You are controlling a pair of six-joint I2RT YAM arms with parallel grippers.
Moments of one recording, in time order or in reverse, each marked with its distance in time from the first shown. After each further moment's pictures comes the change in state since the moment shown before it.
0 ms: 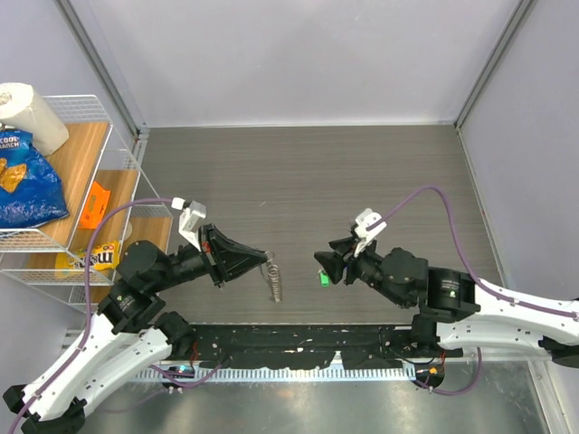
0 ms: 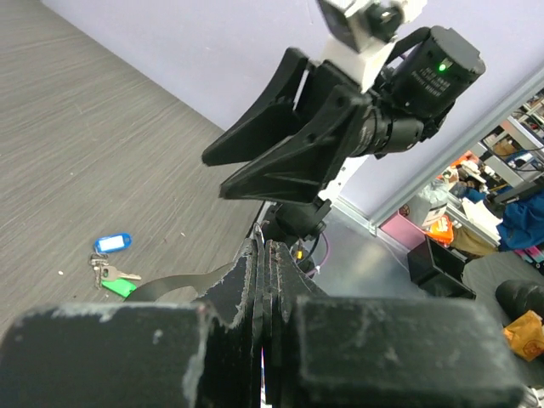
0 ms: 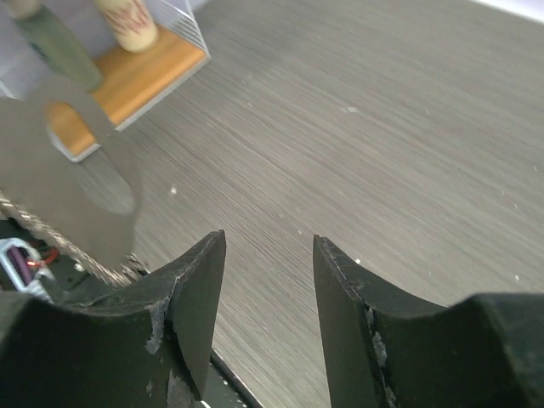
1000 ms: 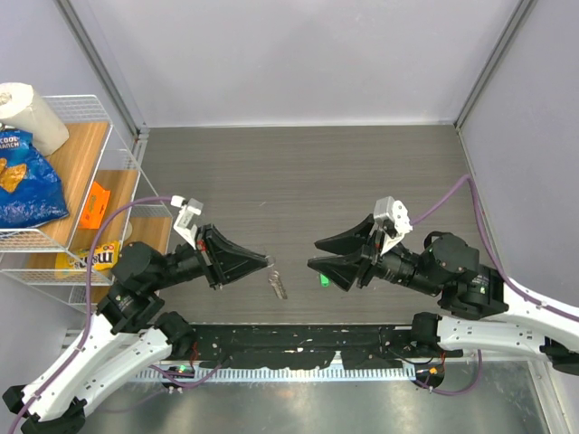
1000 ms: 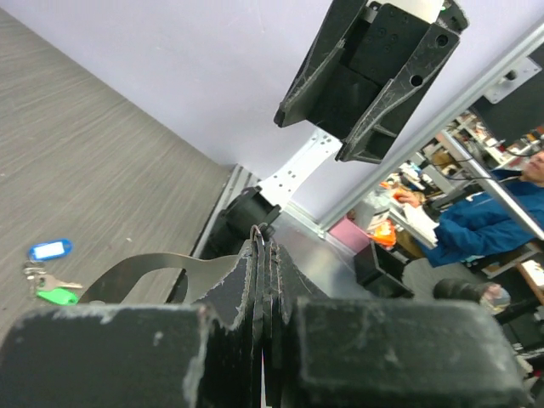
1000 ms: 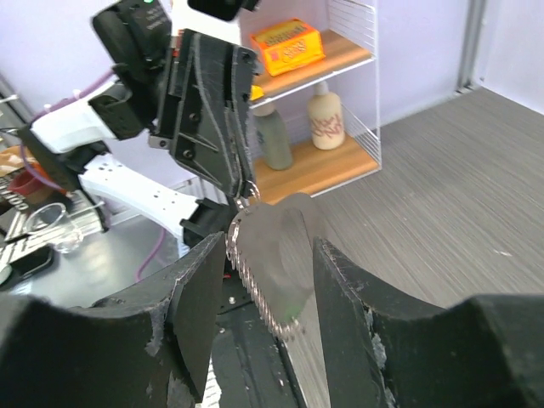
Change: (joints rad) left arm 0.000 0.001 0.010 0.039 0.055 -0.128; right arm -0.071 -0.014 0.143 0.123 -0.449 -0.036
